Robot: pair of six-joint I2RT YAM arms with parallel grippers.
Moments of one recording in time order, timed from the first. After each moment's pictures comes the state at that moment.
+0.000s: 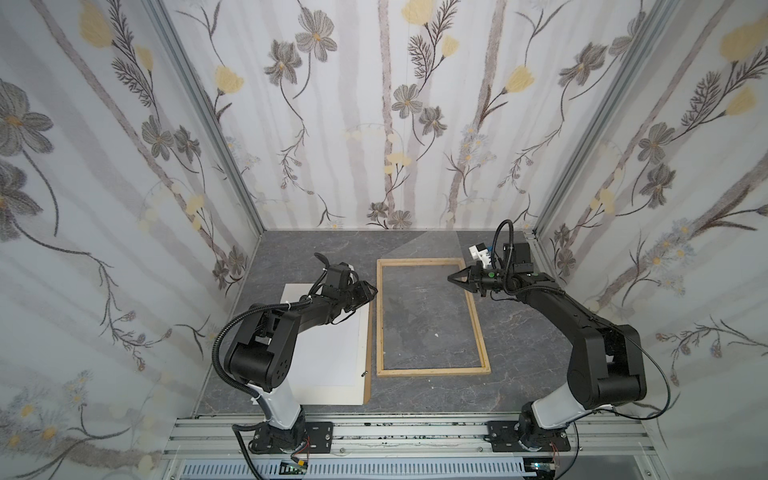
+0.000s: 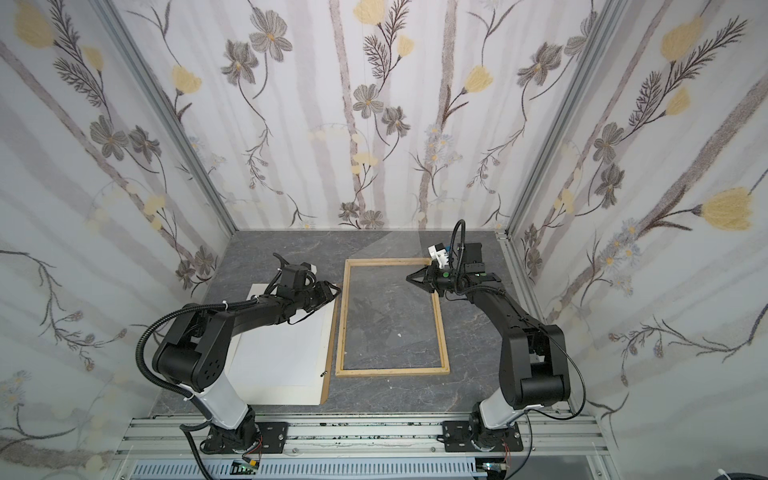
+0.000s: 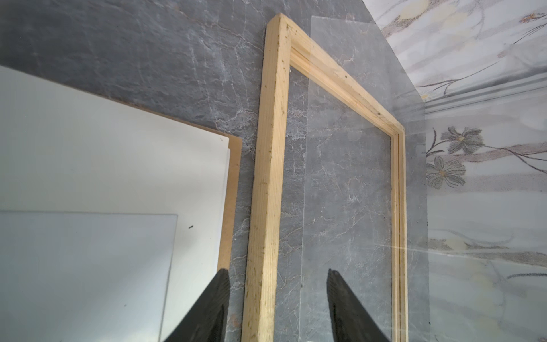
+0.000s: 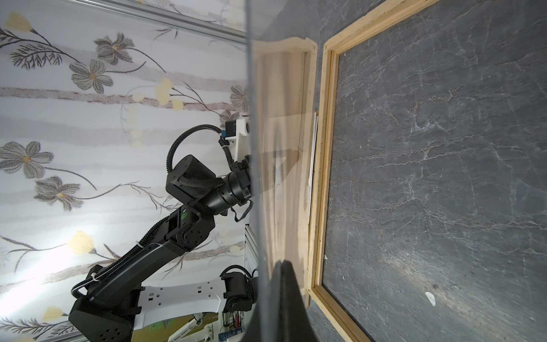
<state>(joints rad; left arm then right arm) -0.33 1.74 0.87 0.16 0.36 -0.79 0.11 1.57 1.08 -0.25 -1.02 0.69</state>
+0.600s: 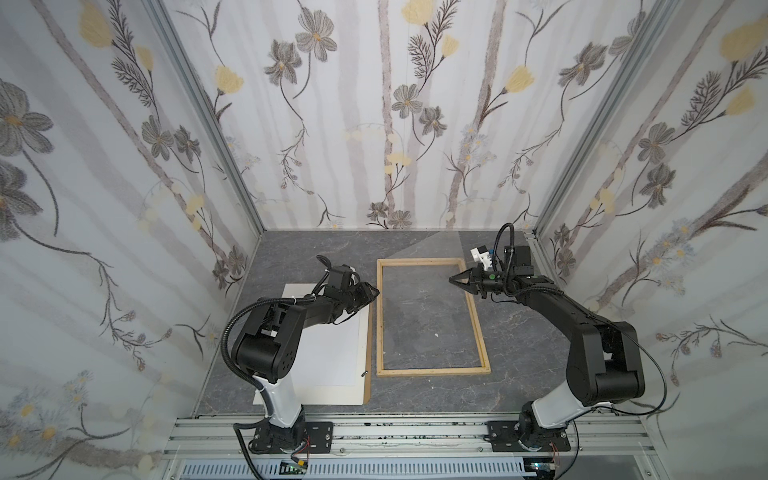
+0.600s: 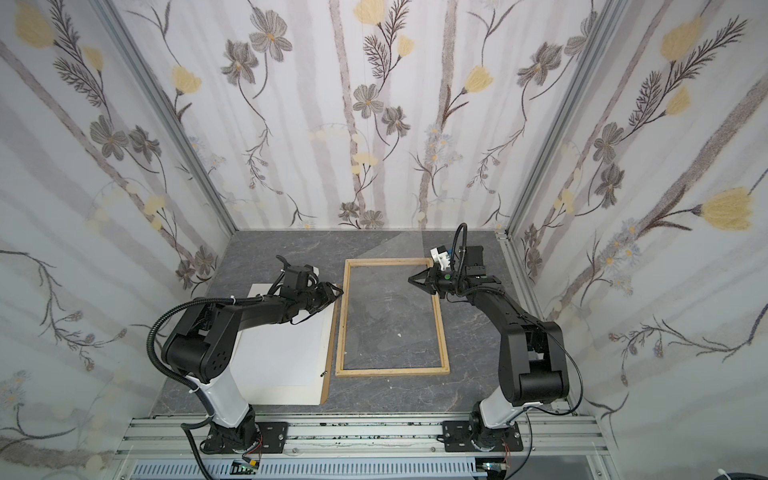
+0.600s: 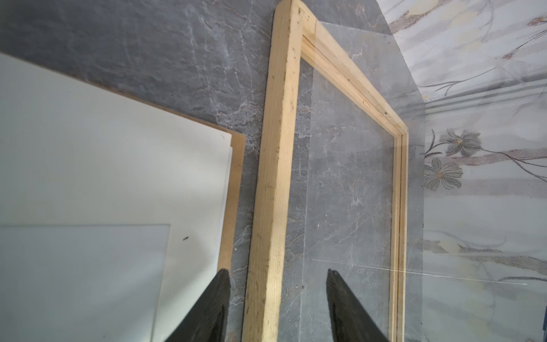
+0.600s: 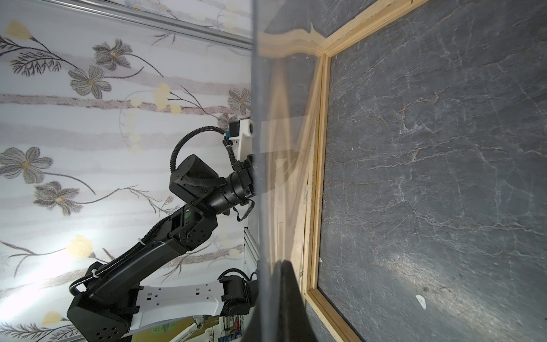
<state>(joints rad) -0.33 1.80 0.88 0.20 0.38 -0.82 0.10 1.58 1.04 -0.20 -1.02 0.70</state>
